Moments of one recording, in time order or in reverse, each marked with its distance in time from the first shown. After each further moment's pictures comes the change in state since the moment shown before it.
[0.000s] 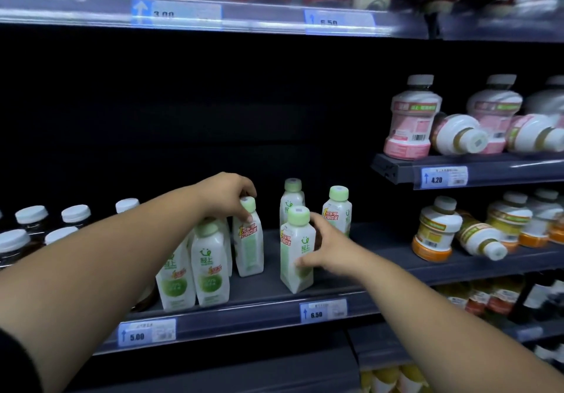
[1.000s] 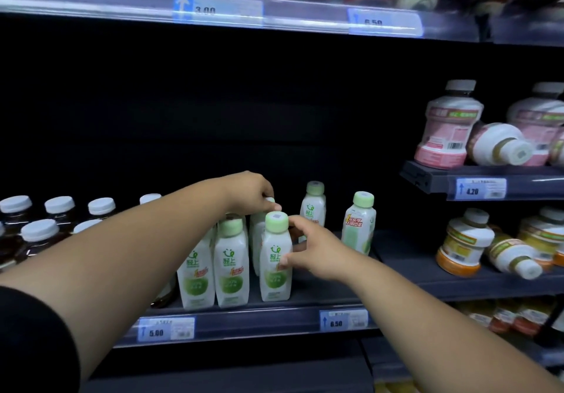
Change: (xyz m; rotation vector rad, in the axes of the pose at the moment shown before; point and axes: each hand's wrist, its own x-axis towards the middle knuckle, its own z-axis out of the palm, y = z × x) left_hand 0.007 -0.008 -0.004 0.078 -0.055 0.014; right_hand 0.024 -0.040 0.046 -0.010 -0.099 -0.123
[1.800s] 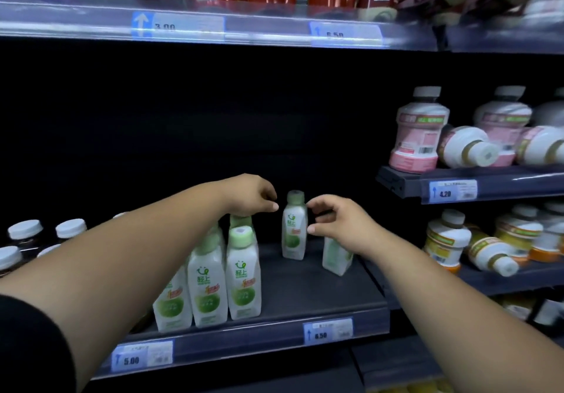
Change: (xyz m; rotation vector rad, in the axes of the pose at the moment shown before) left_hand 0.022 0.036 -0.015 -0.042 -0.001 0.067; right_hand -0.003 0.006 -0.087 -0.110 0.293 -0.031
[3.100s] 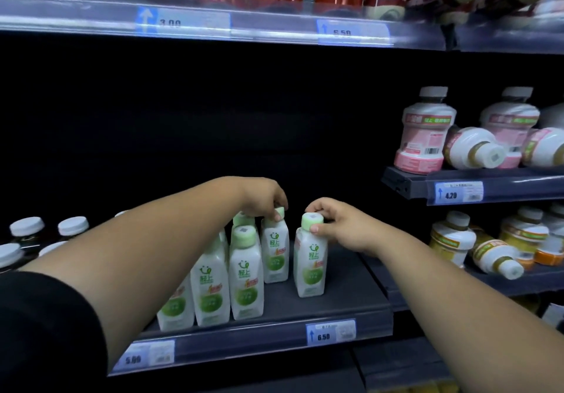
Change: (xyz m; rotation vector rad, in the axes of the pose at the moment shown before) left_hand 0.015 0.013 0.001 0.137 -0.184 0.059; right_hand 0.013 0.013 -0.002 0.102 -0.215 0.025
